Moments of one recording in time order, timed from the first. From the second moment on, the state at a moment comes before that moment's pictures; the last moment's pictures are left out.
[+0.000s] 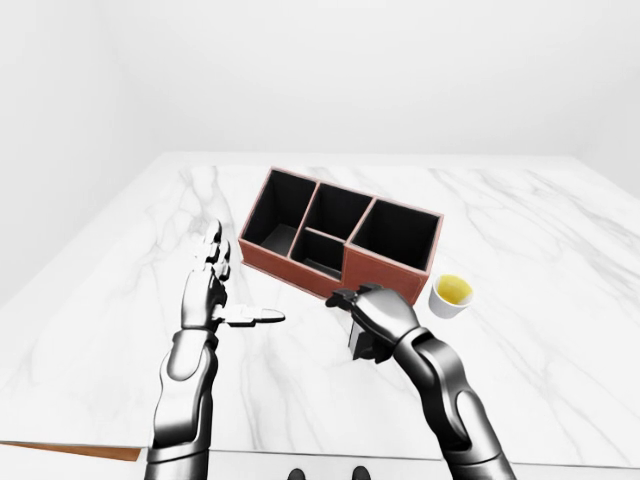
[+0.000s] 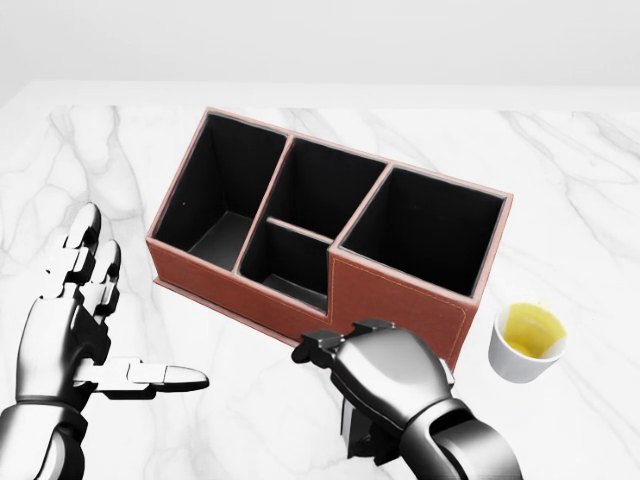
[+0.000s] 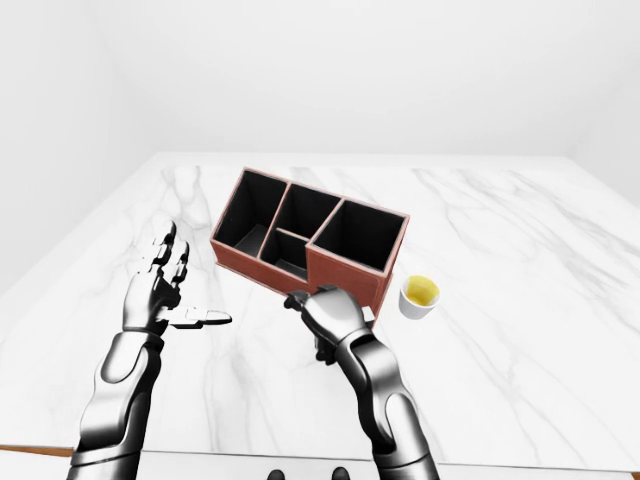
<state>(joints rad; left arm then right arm) -0.06 0.08 0.15 -0.17 -0.06 0.08 -0.13 -0.02 -0.05 0.21 -0.25 -1.20 -0.09 0.51</state>
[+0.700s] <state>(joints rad) -0.06 0.08 0.15 -0.14 -0.06 0.07 -0.14 -0.06 -0.06 0.19 -0.14 -1.21 -0.09 0.47</state>
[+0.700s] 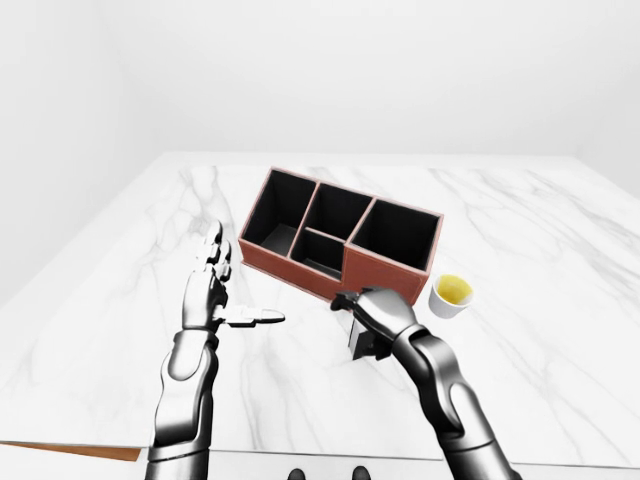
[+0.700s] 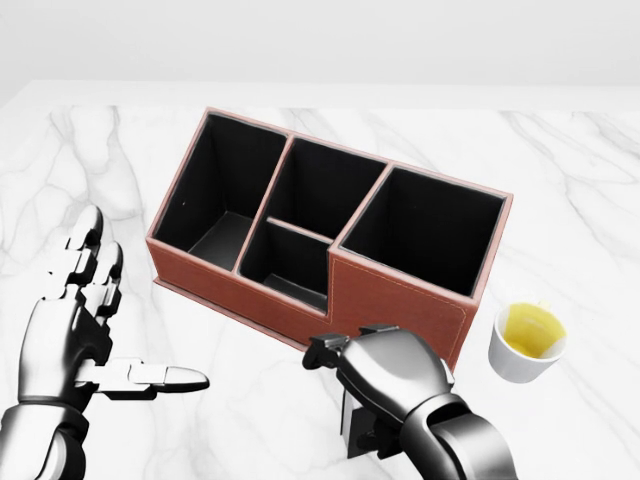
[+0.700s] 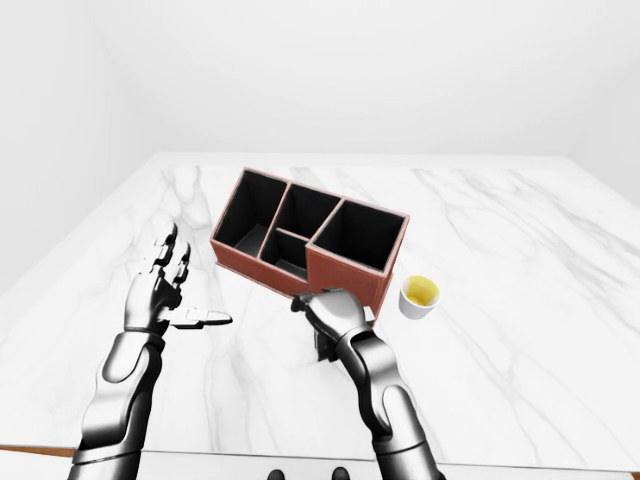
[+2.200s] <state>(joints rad) -0.05 0.09 0.15 -0.12 -0.07 0.04 -0.15 -0.11 -0.07 0.16 0.05 -1.27 -0.09 0.40</state>
